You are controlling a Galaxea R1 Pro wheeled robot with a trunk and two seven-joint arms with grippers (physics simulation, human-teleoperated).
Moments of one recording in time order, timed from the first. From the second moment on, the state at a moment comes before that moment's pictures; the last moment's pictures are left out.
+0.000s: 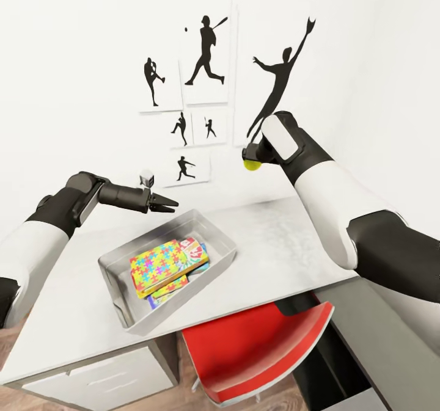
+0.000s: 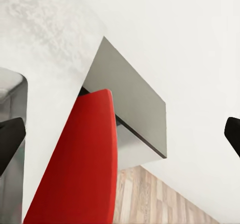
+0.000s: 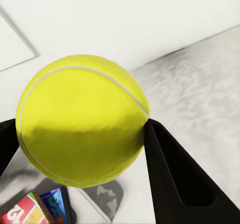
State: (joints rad) left arm -1.31 0.30 -0.36 -0.66 0.14 1.00 -1.53; right arm -1.63 0.16 0.25 -0.50 -0.78 0.88 -0.68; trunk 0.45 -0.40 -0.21
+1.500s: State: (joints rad) left arm -1.21 0.41 -0.35 -0.66 0.14 0.96 -1.54; right arm -1.61 0.16 0.23 -0.50 -0.82 0.89 -0.68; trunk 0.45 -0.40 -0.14
